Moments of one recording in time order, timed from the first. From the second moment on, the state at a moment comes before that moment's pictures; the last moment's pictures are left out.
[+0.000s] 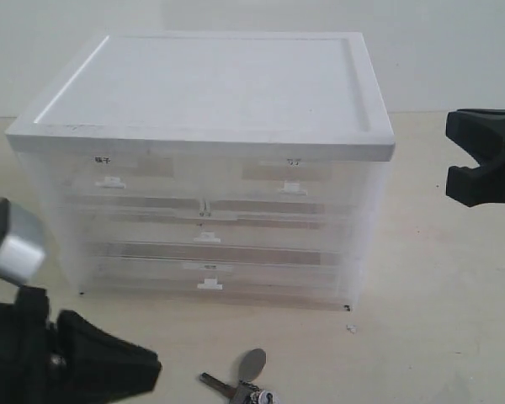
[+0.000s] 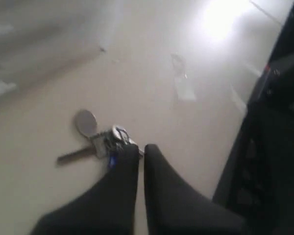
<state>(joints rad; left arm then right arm) -0.43 1.07 -0.33 1.72 -0.67 -1.65 0.24 0.94 -0.41 -0.76 -0.32 0.69</state>
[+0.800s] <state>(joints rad) -0.88 1.86 -0.67 1.28 -0.17 -1.25 0.24 0.94 -0.41 -0.76 -0.32 0.69</state>
